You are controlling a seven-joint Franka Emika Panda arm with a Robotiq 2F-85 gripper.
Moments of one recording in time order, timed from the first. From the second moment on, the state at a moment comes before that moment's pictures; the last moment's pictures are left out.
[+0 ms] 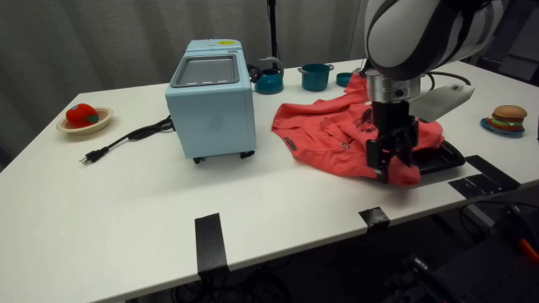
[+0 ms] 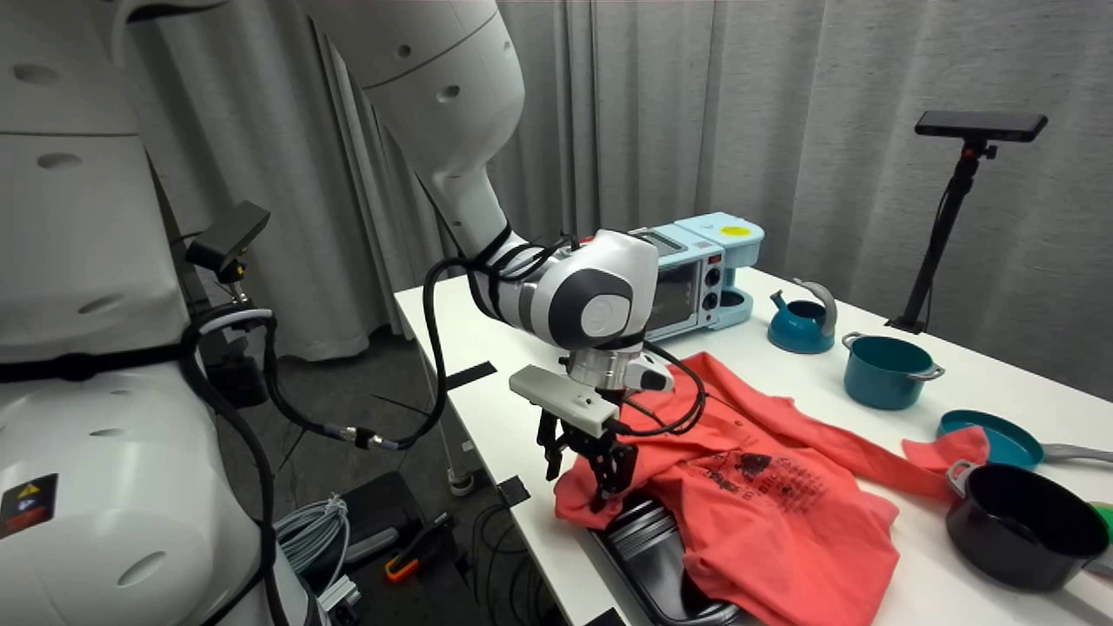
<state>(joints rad) 0.01 0.18 0.04 -2.54 -0.07 2.39 -0.09</state>
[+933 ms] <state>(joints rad) 0.01 0.13 0.05 -2.47 -0.07 2.40 -0.09</state>
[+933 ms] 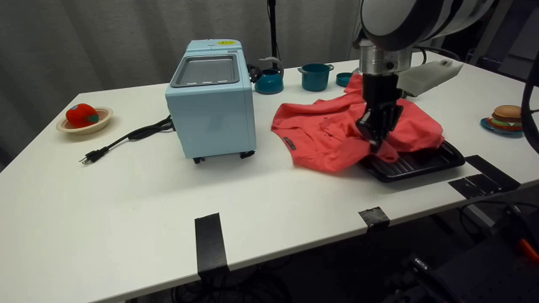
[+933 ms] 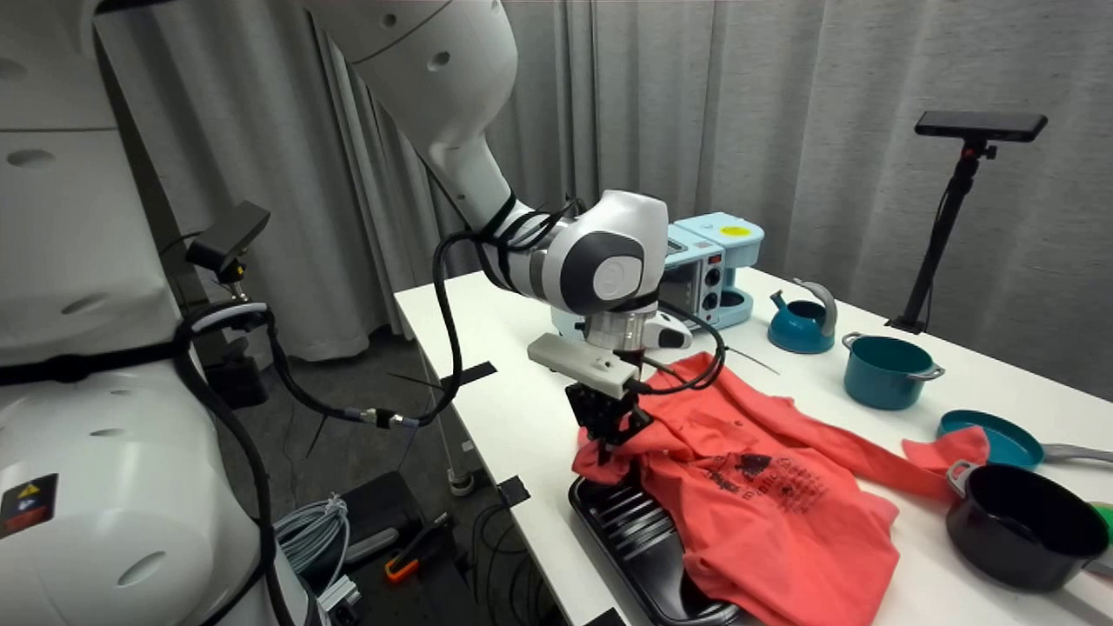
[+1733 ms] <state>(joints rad) 0.01 0.18 0.03 -2.23 -0.05 2.50 0.01</state>
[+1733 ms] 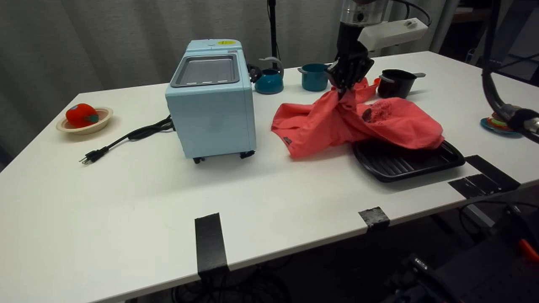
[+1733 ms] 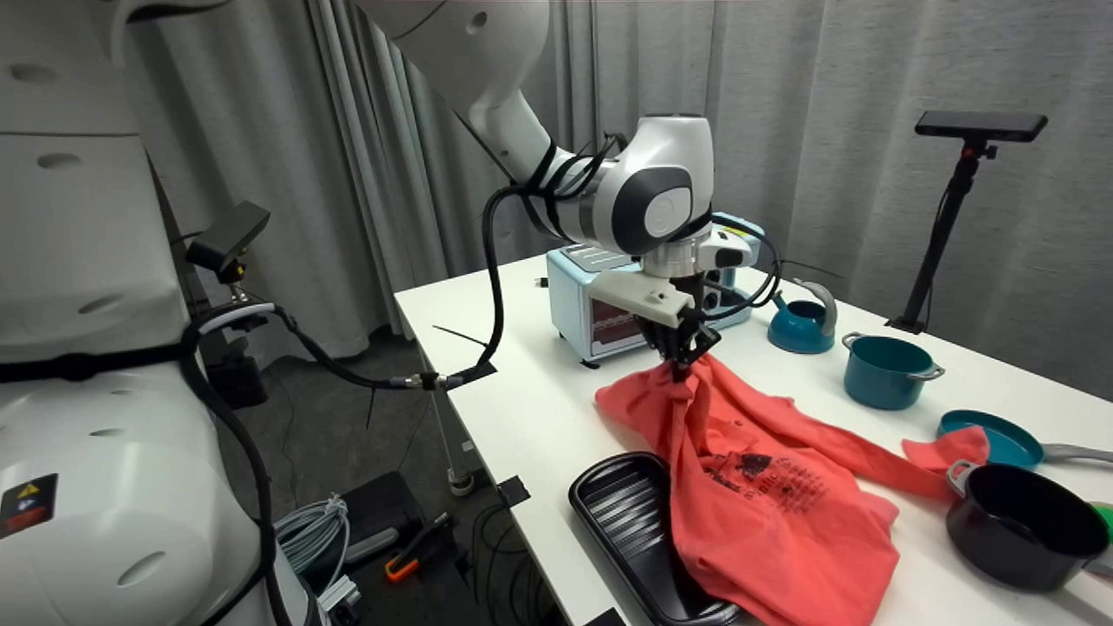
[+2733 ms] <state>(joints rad) -0.07 0.46 -0.11 -1.71 -0.03 2.32 0.19</state>
